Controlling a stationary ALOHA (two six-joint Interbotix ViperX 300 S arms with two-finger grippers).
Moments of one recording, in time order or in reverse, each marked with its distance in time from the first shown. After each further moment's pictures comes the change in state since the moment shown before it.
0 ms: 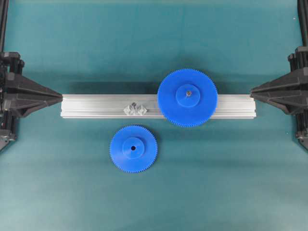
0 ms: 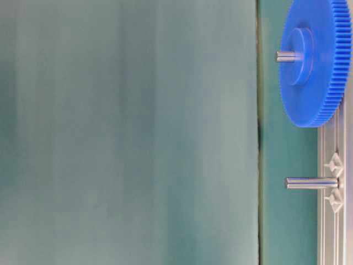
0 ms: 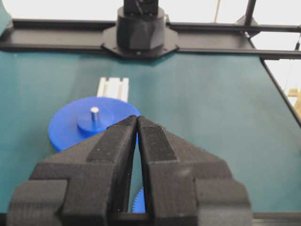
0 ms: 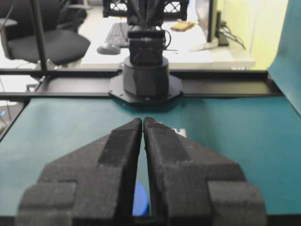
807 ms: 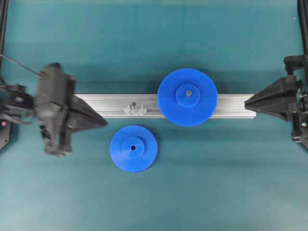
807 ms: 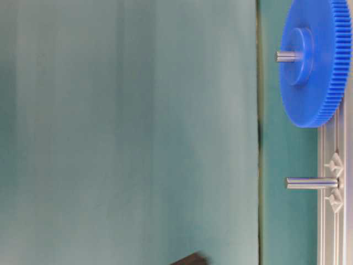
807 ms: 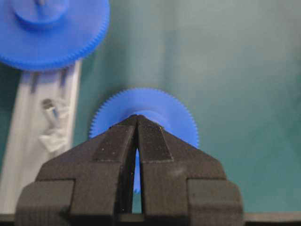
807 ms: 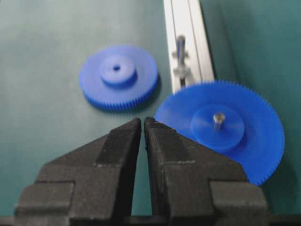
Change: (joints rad) left arm -0.083 0.523 -0.290 0.011 0.296 -0.143; right arm 0.006 0.046 -0.106 0.034 0.546 0.069
